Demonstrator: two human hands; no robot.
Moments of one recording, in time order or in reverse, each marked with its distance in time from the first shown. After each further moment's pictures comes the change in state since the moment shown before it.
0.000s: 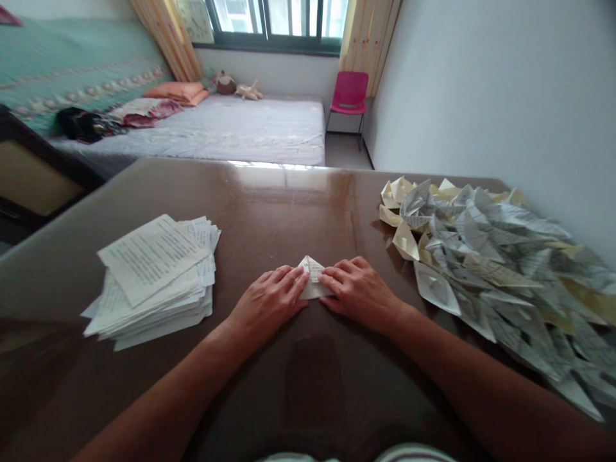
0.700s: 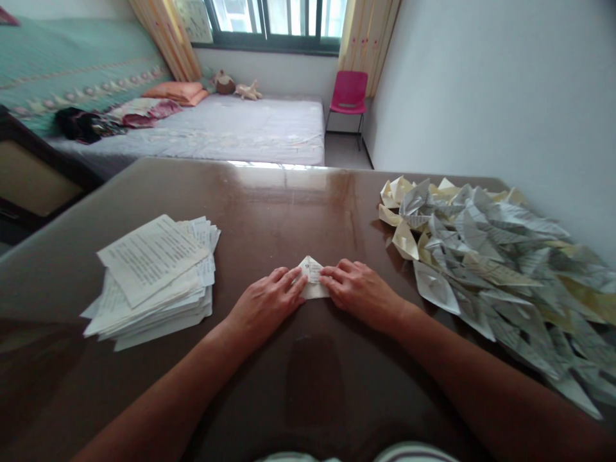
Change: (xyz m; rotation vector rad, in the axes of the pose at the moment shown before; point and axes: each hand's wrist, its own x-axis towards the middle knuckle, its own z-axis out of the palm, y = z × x) left_hand 0.001 -0.001 -0.004 0.003 -0.035 0.009; right_hand 0.000 0.005 -0.003 0.058 -0.107 -0.024
